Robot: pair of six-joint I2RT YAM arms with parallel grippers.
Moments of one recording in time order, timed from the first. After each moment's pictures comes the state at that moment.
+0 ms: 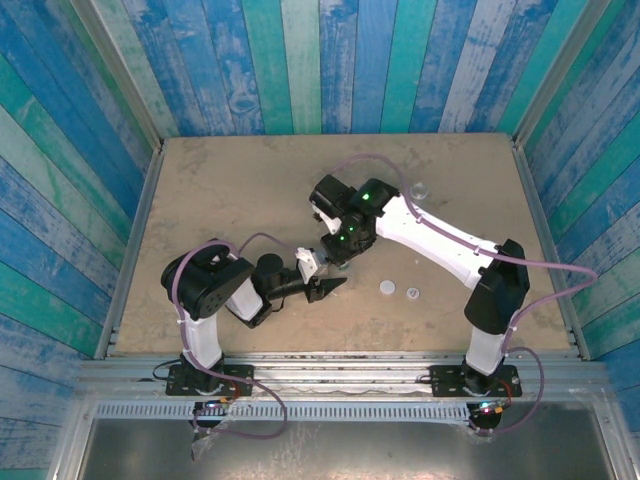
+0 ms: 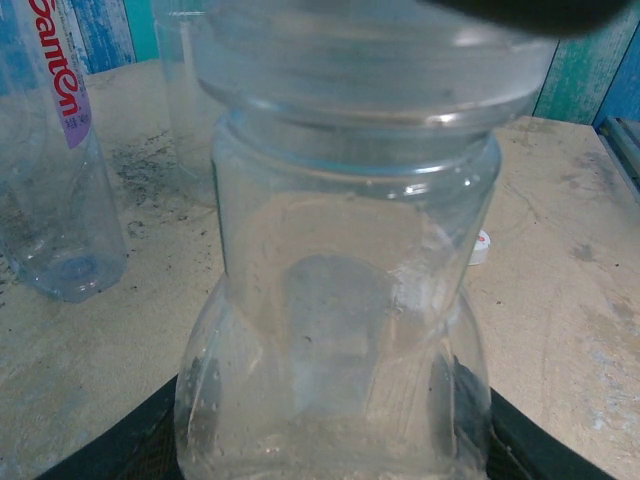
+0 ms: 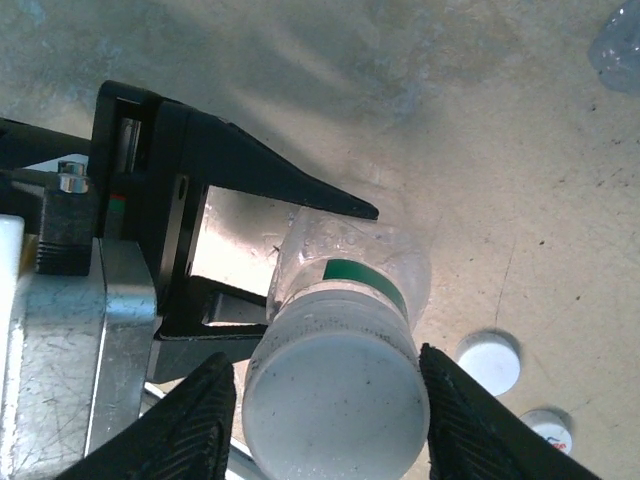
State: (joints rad) left arm -0.65 1.87 0.30 1.41 0.56 0.05; right arm 0.89 1.82 1.73 -1.23 -0.01 0.29
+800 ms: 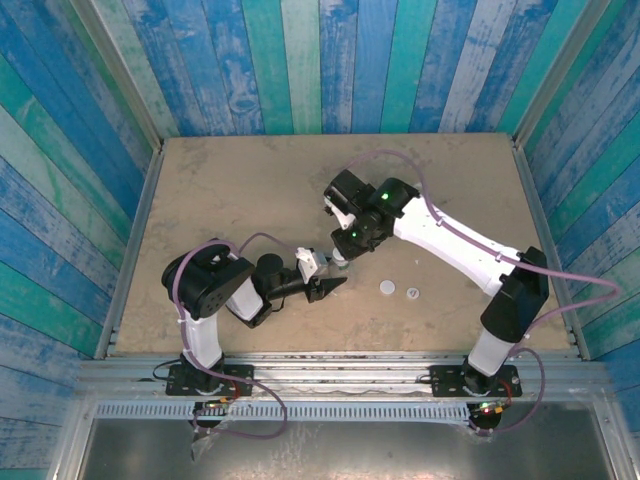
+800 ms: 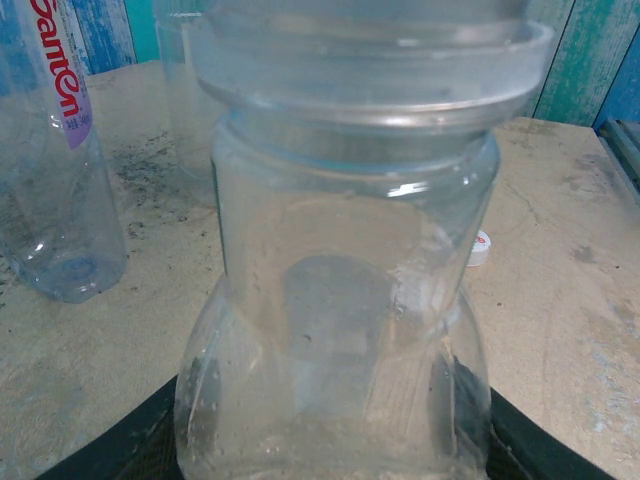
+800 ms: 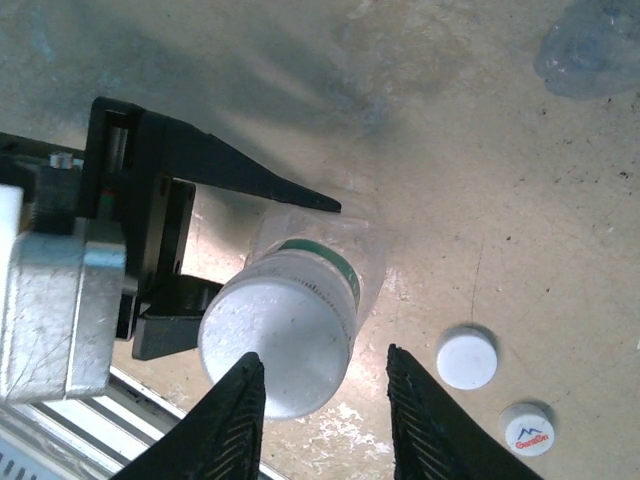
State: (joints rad) left arm -0.65 1.87 0.30 1.41 0.56 0.05; right arm 0.85 1.72 1.65 -1.18 0.00 0.29
